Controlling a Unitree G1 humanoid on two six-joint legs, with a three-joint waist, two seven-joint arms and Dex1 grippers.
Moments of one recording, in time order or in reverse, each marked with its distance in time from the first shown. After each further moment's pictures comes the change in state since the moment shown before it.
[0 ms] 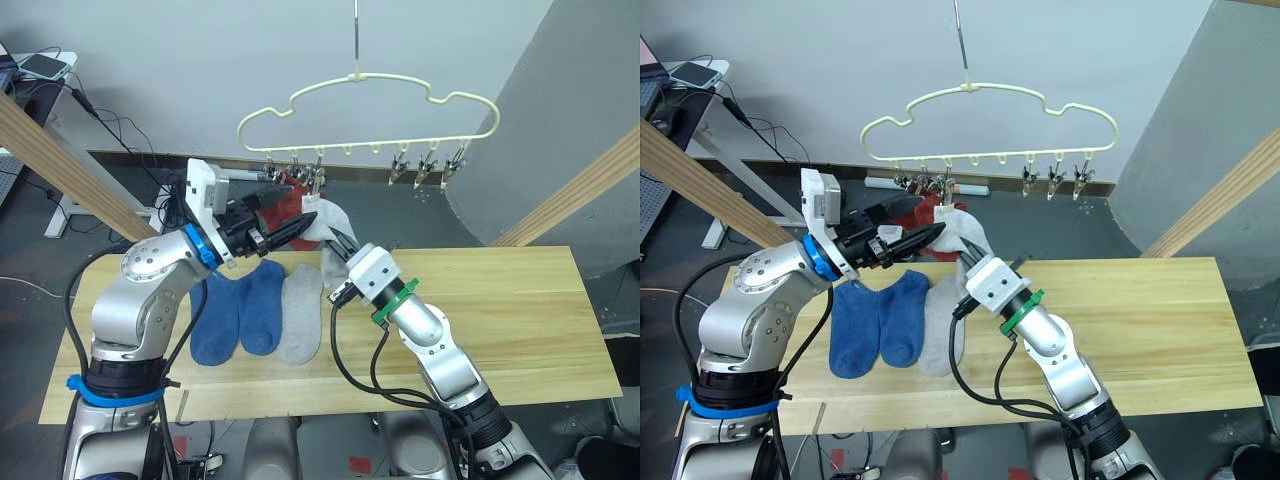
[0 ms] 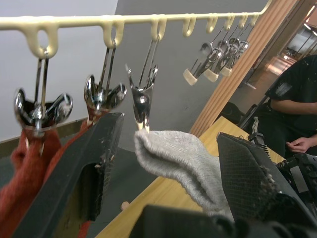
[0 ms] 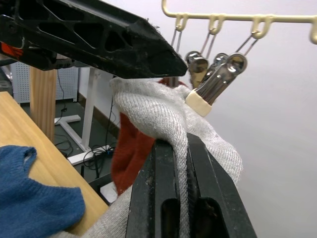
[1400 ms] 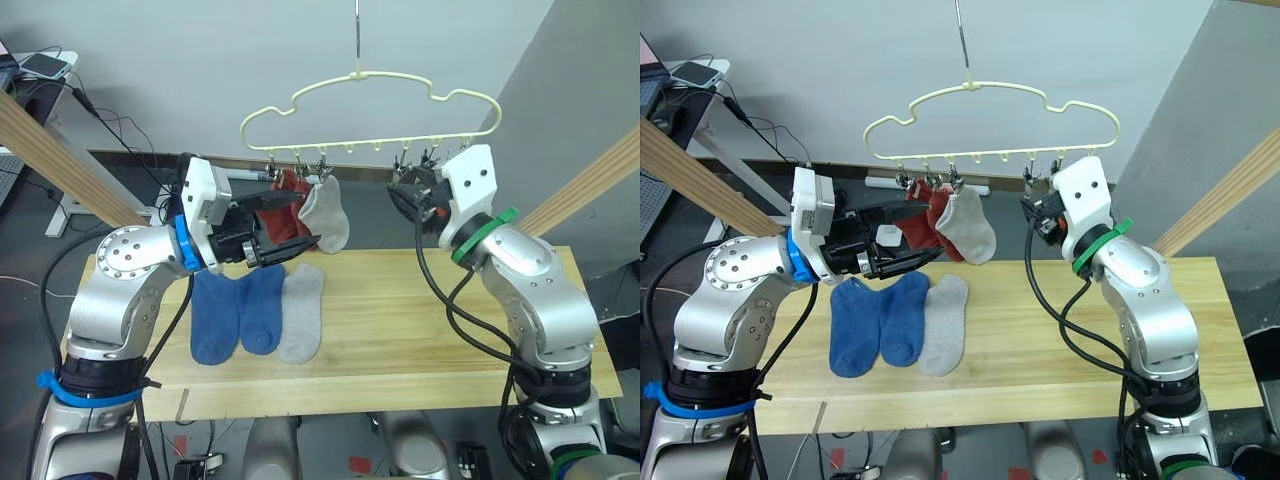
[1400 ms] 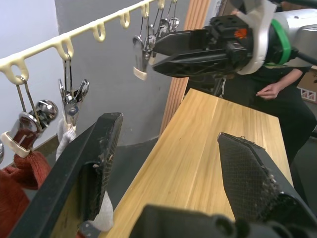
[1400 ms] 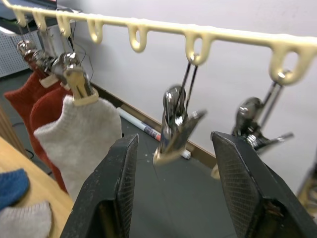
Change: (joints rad) left arm -0.010 0.116 -0.034 -0.034 0.040 -0.148 -0.216; right arm -0.254 -0.212 -0.345 -0.411 0.351 0.945 0.100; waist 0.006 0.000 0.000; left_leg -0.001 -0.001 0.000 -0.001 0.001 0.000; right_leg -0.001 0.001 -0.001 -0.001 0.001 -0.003
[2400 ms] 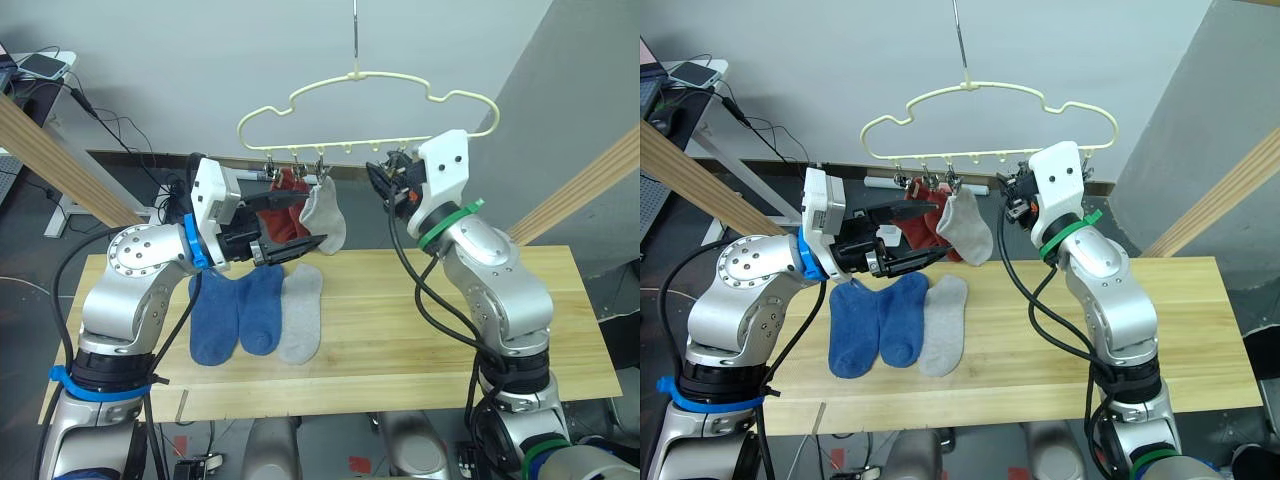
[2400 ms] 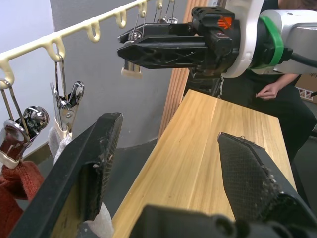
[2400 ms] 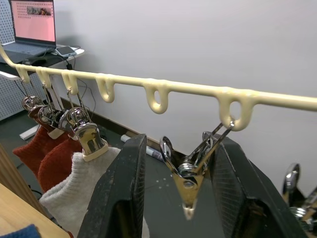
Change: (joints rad) left arm -0.015 -0.022 -0.027 0.032 0.028 -0.032 -0.003; right arm -0.059 0.169 0.040 0.100 -0.001 -0.089 -0.142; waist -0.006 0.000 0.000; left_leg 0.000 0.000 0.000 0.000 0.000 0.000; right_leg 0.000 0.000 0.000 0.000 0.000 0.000
